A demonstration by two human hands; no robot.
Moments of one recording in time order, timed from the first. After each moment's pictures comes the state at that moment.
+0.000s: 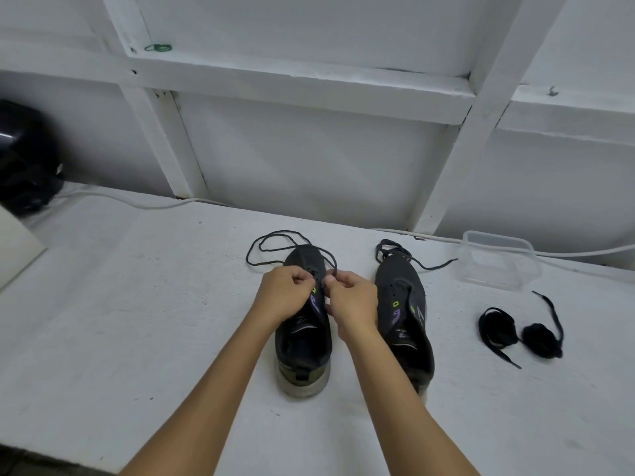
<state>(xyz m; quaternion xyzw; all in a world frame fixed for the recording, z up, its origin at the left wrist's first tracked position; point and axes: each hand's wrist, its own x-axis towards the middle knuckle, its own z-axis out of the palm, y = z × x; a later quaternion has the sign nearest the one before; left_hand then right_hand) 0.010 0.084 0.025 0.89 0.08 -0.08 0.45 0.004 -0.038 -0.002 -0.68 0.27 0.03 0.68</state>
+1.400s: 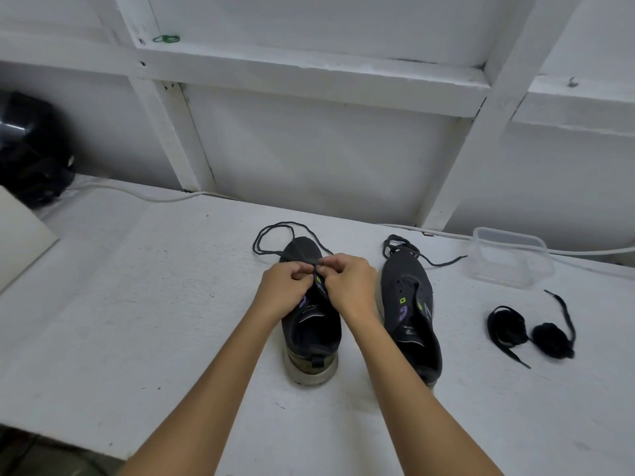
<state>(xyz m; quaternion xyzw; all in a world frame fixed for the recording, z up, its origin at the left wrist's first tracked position) 0.012 0.095 0.009 0.85 0.08 -0.08 0.51 0.019 -0.038 0.005 -0.84 0.11 -0.03 0.54</state>
